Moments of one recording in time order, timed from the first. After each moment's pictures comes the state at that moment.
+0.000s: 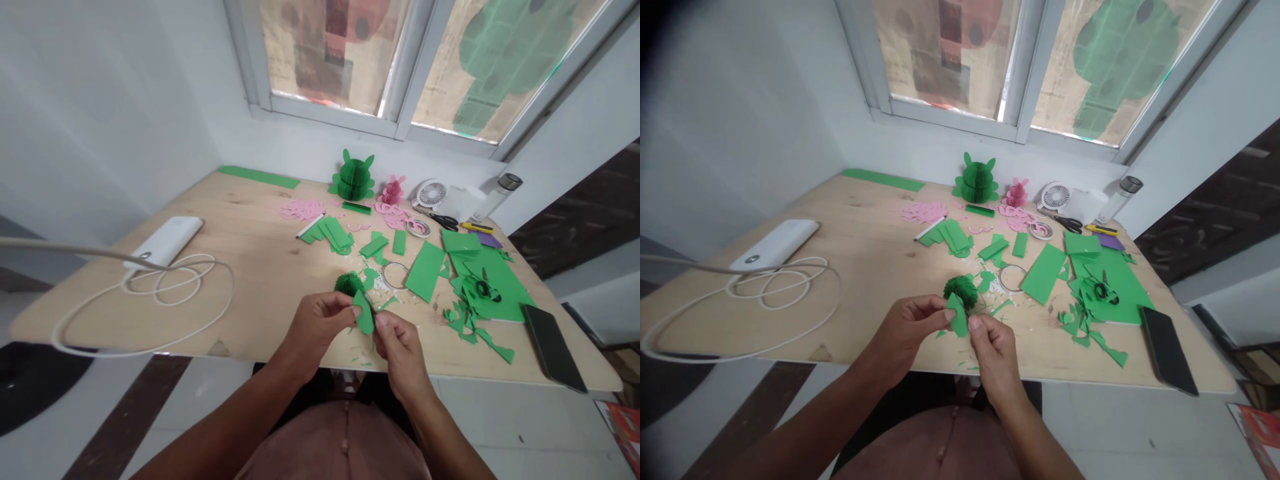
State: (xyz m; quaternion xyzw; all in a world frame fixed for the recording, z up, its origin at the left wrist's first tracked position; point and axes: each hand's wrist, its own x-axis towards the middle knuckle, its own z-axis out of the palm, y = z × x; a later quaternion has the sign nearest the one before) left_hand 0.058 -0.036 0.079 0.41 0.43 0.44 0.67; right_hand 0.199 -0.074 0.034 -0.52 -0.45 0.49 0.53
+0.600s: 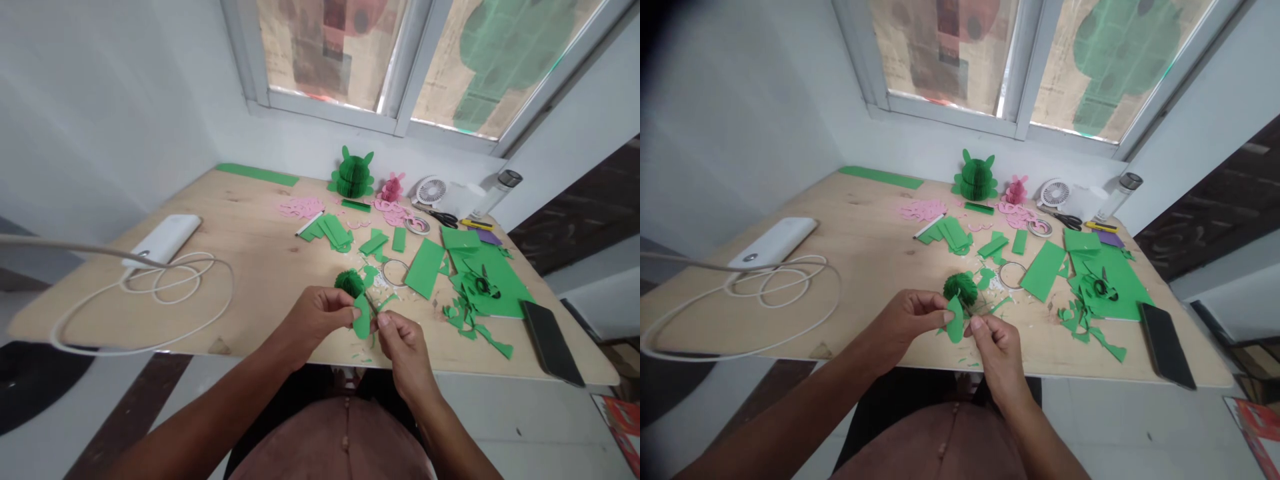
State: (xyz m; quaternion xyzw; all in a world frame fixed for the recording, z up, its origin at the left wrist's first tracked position) left_hand 0.047 -0.025 0.079 0.46 0.41 0.36 0.70; right_hand 0.204 -0.079 0.040 -0.56 -0.45 0.48 0.51
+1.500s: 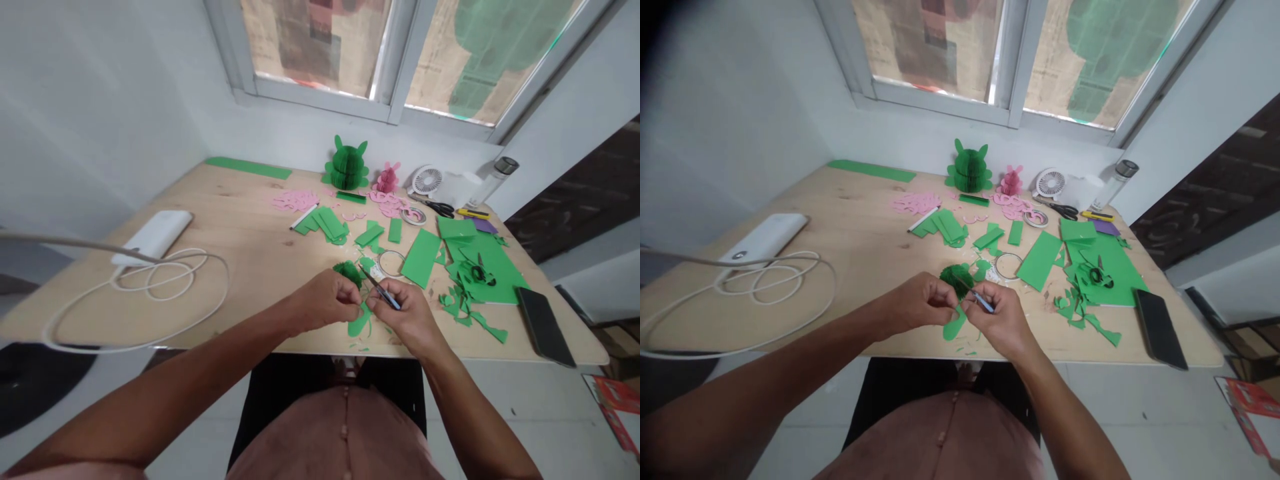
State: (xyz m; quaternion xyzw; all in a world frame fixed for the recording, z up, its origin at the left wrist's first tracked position) left_hand 0.051 -0.001 0.089 0.63 0.39 0.18 0.65; right_hand 0.217 -0.052 0.080 -0.55 -0.53 0.47 0.44
